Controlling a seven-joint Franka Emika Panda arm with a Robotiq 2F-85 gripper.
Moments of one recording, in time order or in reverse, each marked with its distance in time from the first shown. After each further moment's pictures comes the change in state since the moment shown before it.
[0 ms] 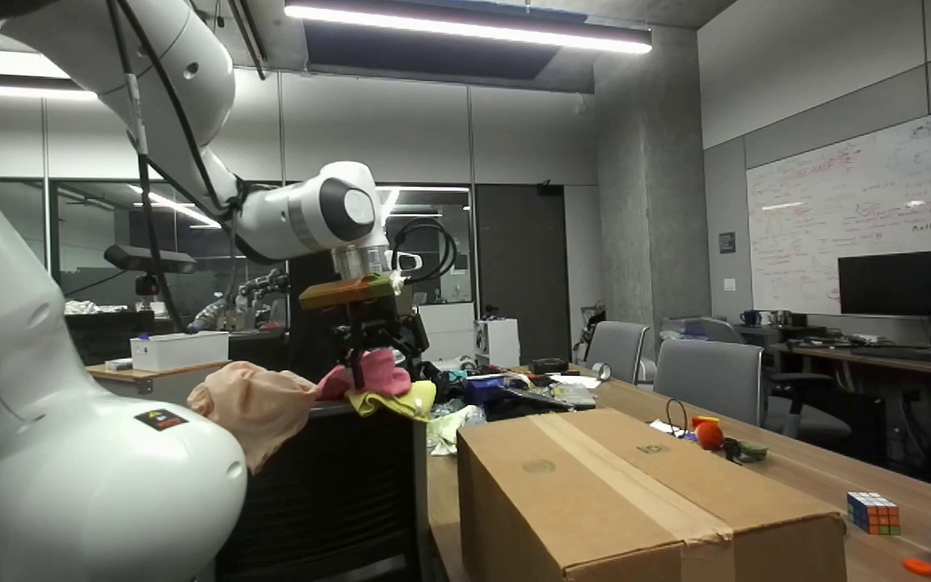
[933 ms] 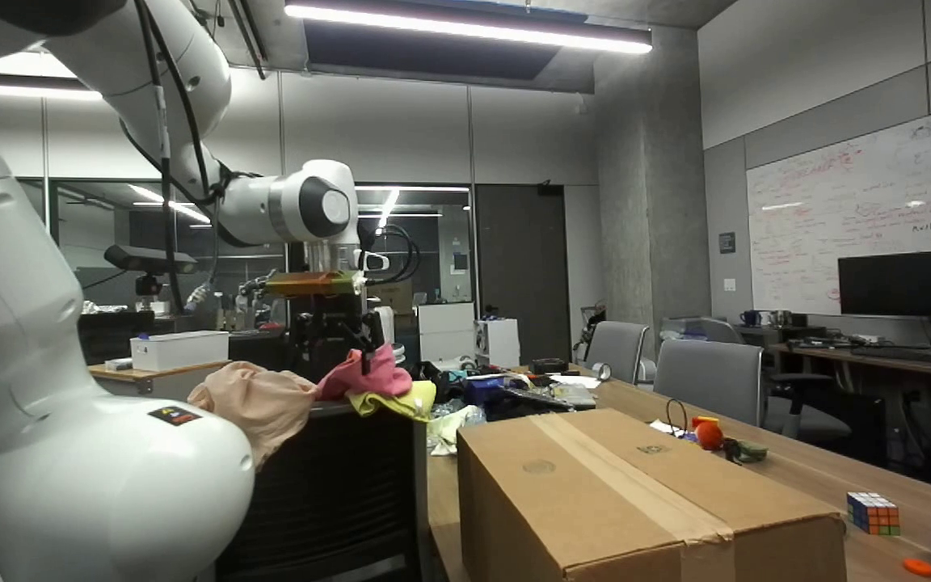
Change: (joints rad) arm 0.084 0.070 0.053 0.098 0.175 -0.052 0.034
